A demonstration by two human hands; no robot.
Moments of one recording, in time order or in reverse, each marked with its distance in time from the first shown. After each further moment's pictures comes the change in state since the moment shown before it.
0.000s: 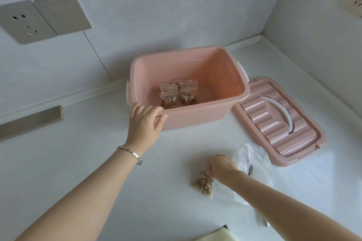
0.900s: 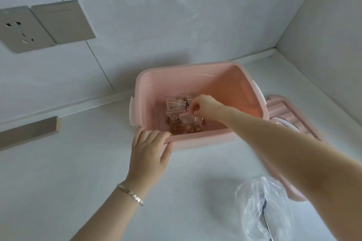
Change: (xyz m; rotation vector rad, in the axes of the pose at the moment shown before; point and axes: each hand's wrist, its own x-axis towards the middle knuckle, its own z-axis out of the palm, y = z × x) left_hand -0.003 -0.001 0.004 -0.007 0.038 -0.001; right_hand 0.109 -0.086 -0.179 0.030 0.232 -0.305
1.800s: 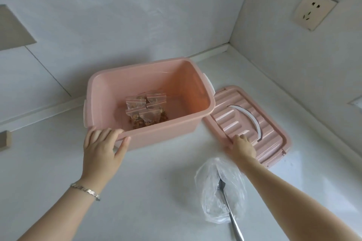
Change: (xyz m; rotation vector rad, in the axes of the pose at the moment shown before) left_hand 0.001 0.002 0.008 0.118 0.073 0.001; right_hand -0.158 0.189 0.083 -0.028 0.233 0.745
